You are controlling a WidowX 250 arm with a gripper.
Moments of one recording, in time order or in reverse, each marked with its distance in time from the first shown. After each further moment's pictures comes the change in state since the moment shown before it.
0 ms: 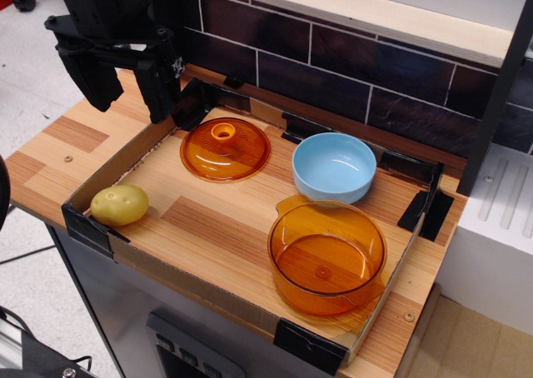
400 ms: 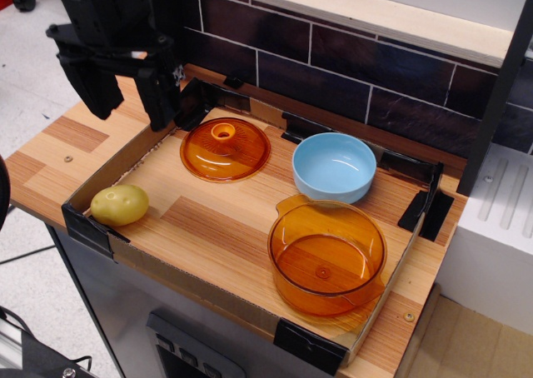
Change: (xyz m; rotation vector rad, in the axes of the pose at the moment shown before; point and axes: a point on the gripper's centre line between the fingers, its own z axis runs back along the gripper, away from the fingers) arm -0.002 0.000 -0.007 -0.013 0.028 0.007
